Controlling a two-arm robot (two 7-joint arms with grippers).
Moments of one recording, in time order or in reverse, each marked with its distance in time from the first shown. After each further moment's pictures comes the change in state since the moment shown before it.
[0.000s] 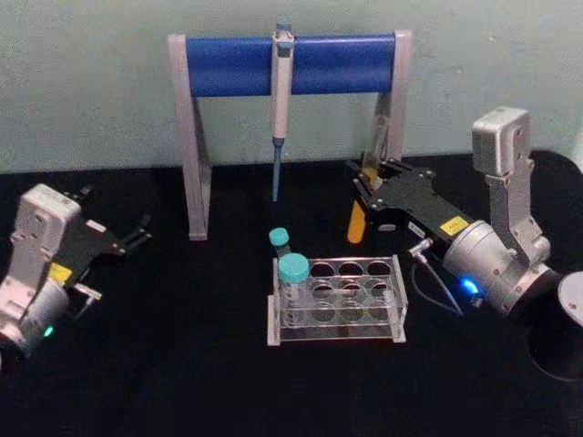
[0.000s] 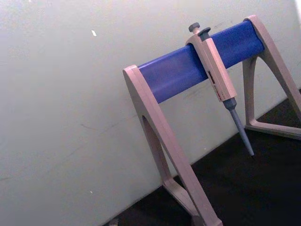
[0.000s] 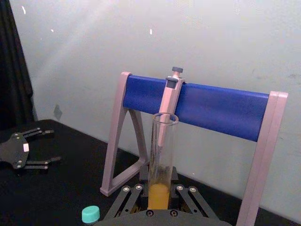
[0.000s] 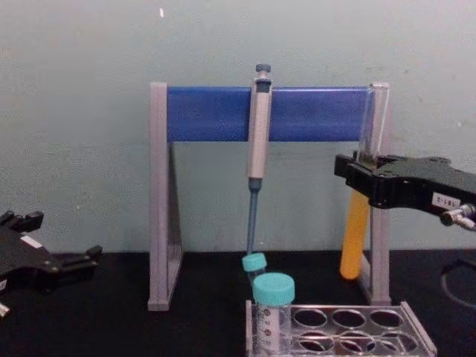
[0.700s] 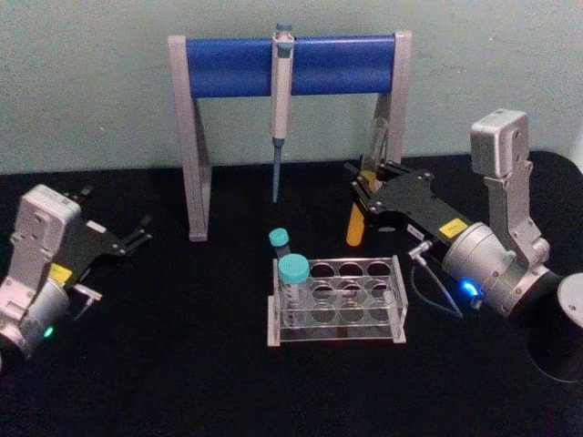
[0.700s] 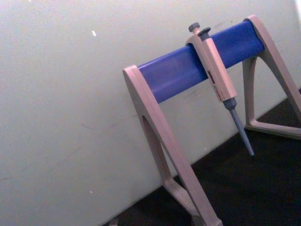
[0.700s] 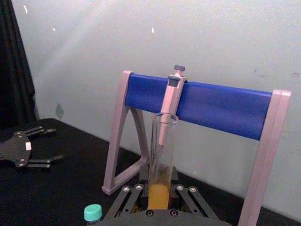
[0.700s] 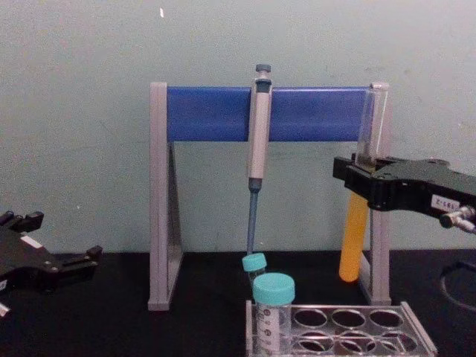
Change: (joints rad) left arm 0.000 0.000 0.000 0.000 0.000 0.000 0.000; right arm -0.003 -0.002 0.002 -0.001 -0.002 0.005 0.008
